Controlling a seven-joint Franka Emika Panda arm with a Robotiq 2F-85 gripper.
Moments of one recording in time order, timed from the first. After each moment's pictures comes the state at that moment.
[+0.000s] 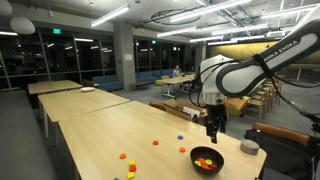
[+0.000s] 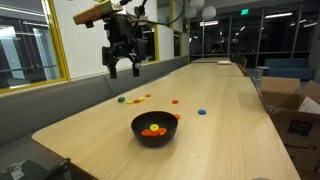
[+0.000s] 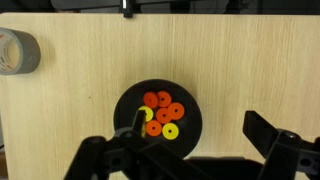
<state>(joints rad) 0.01 -0.35 0.11 -2.56 -0.08 2.07 0.16</state>
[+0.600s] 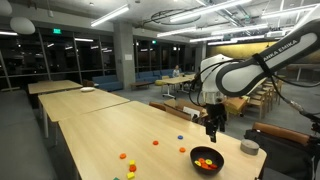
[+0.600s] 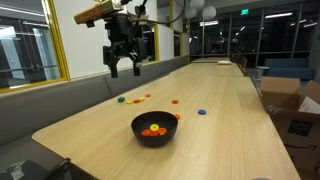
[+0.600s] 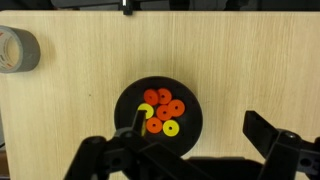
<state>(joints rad) 0.01 -0.35 0.11 -2.55 -0.08 2.08 0.16</state>
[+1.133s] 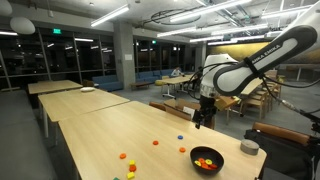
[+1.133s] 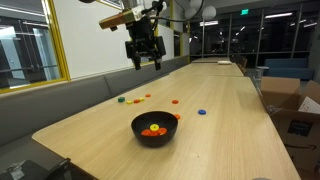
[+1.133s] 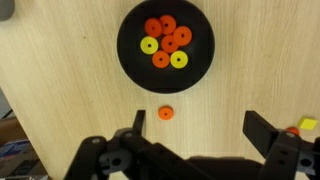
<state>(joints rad) -0.04 -0.29 0.04 -2.53 -0.08 2.40 0.20</state>
